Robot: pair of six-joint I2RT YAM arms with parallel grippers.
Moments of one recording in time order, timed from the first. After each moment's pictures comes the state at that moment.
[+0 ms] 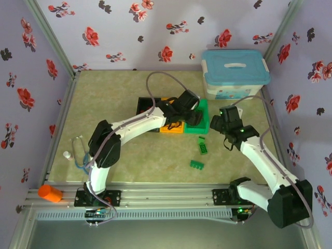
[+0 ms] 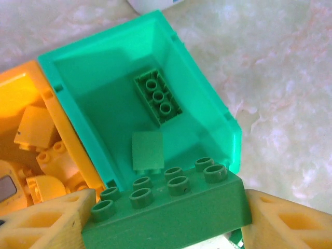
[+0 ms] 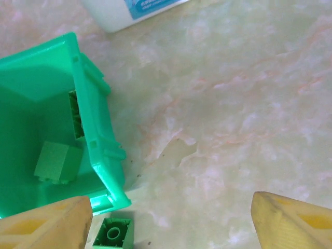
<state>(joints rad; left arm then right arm) -0.97 2.01 1.77 -0.59 -0.12 -0.34 0.32 1.05 0.79 -0.61 0.28 0.59</state>
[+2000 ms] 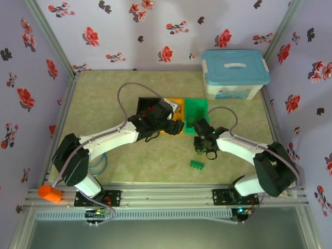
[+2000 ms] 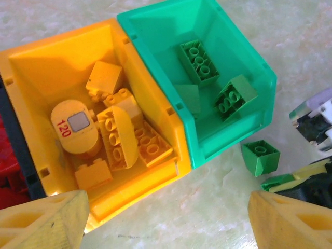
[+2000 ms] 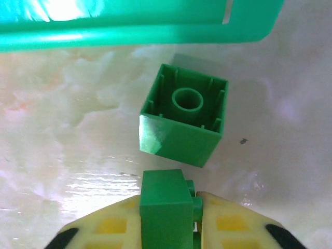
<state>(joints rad) -0.92 1.59 1.19 -0.34 -0.14 -0.32 0.62 1.39 0.72 -0.59 0.09 0.65</state>
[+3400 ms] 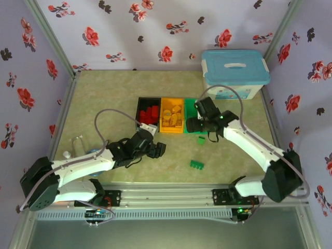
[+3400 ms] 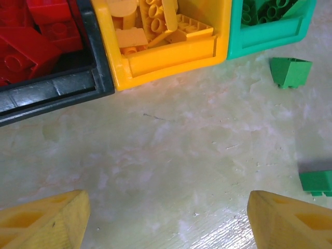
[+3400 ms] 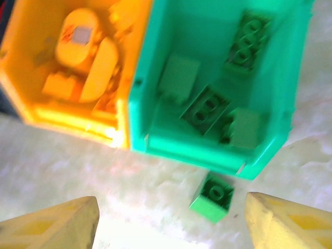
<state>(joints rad) -1.01 1.20 0.66 -0.22 -0.22 -0.51 0.59 1.31 1.03 -0.73 0.05 0.34</state>
